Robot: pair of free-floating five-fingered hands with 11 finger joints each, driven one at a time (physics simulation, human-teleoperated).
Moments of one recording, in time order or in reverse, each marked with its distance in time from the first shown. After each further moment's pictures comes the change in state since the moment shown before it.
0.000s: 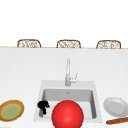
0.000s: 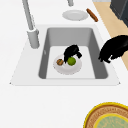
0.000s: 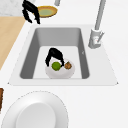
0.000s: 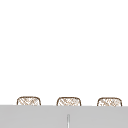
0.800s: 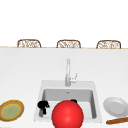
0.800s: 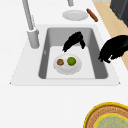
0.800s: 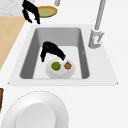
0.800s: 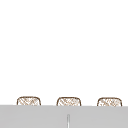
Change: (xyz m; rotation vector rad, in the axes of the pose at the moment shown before) left hand 0.000 0.000 0.000 0.000 0.000 0.000; right hand -0.054 -0.041 0.066 -0.081 -0.118 -0.115
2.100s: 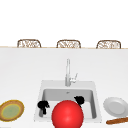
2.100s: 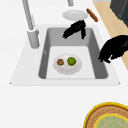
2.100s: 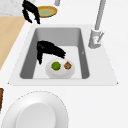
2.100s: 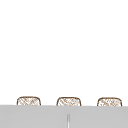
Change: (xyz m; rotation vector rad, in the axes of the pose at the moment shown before) left hand 0.000 0.000 0.000 0.000 0.000 0.000; right hand -0.059 -0.025 0.049 -0.176 -0.012 0.021
